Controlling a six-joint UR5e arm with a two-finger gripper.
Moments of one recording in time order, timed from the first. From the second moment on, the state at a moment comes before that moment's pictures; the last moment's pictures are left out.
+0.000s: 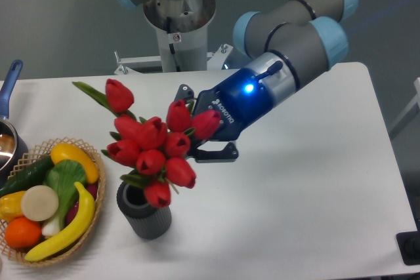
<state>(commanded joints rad) 2.62 -1.96 -1.46 -0.75 0.09 0.86</state>
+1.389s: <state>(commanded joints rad) 2.67 -1.91 -1.48 -0.80 1.02 0.93</state>
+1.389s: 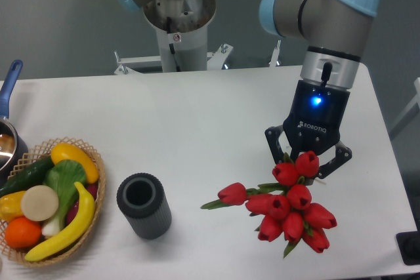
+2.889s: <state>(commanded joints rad) 2.58 -2.02 -1.33 -1.26 1.62 1.14</state>
